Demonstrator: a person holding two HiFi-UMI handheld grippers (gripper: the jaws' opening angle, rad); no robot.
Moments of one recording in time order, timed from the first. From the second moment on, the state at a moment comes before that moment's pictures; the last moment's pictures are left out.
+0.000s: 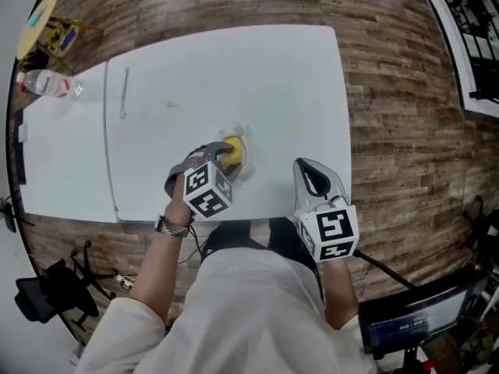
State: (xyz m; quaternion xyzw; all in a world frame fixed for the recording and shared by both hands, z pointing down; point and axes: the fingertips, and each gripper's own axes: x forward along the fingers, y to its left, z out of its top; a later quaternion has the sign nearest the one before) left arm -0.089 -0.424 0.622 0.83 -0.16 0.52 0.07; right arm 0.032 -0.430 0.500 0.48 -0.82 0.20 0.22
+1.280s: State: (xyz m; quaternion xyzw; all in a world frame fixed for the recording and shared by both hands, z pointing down) left arm -0.093 -0.440 0.538 0.85 -0.33 0.41 0.09; right arm 0.022 -0.440 0.455 0.44 -0.87 0.15 0.18
